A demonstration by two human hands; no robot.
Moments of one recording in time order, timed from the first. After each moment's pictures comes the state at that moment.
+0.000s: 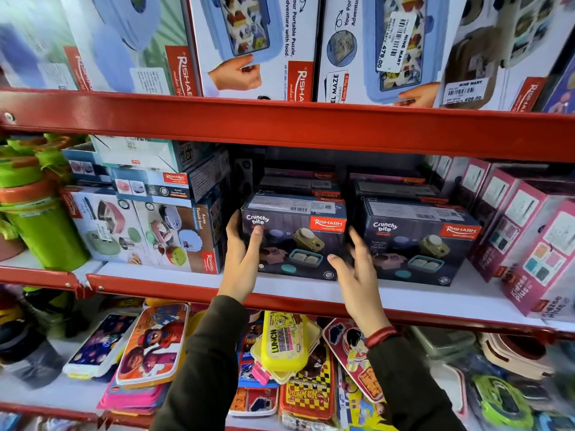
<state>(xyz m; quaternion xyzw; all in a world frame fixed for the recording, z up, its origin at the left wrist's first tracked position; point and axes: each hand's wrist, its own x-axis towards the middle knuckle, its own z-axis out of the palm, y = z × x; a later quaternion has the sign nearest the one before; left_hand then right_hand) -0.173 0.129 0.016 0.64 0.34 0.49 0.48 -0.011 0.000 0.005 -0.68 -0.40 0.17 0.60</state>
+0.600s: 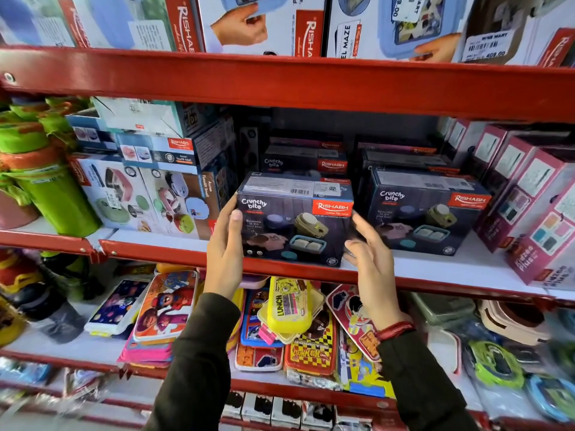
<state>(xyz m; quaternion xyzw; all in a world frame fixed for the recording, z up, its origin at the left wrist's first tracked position) -0.218 0.097 0.003 0.61 0.34 0.53 0.48 -0.031 -0.036 0.002 -0.61 -0.39 0.19 0.66</state>
